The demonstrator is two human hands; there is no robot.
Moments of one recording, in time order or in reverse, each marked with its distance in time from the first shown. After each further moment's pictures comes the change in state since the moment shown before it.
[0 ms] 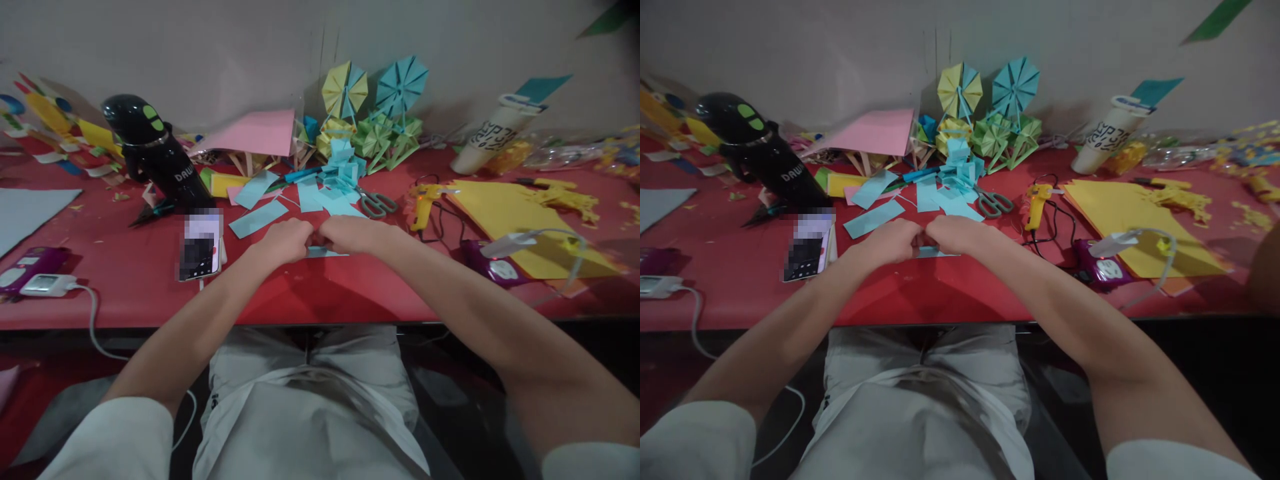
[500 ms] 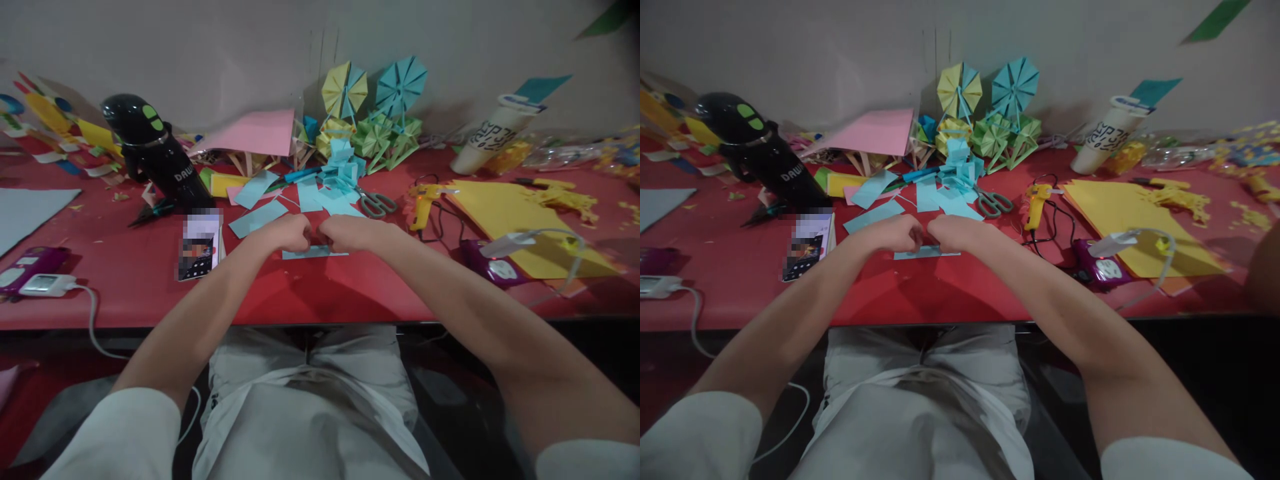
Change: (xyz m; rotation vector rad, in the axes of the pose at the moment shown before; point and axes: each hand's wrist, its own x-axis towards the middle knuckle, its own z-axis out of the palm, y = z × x) left_hand 0.020 -0.009 -0.012 -0.092 -0.179 -0.029; right_hand 0.004 0.002 -0.001 0.005 -0.047 0.040
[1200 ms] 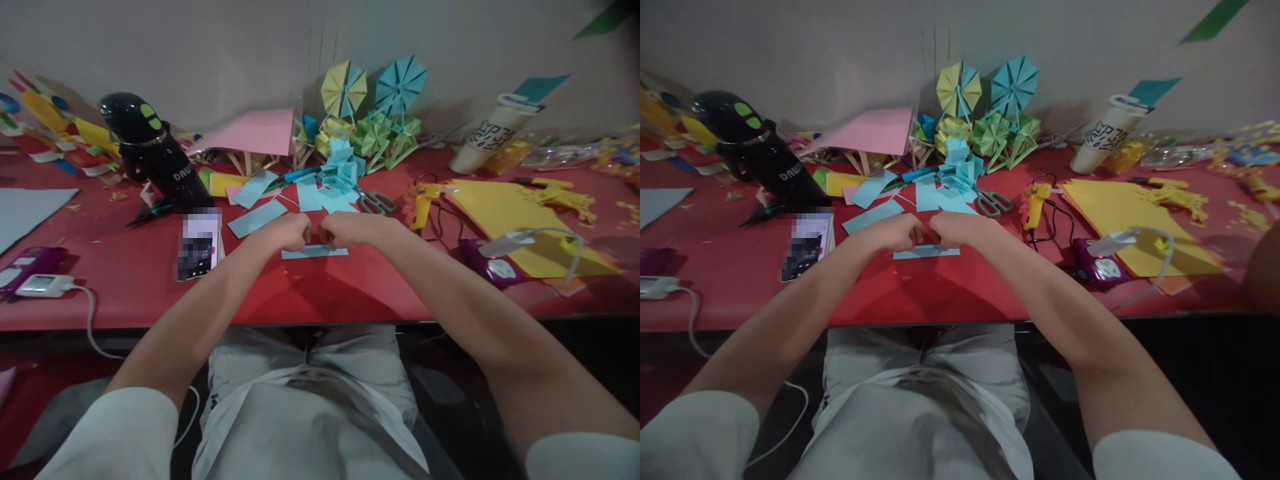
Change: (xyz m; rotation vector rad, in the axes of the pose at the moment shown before) left_hand 0.005 -0.002 0.001 -0.015 -0.004 -0.001; right_hand 0.003 0.010 -0.003 0.104 -0.036 0.002
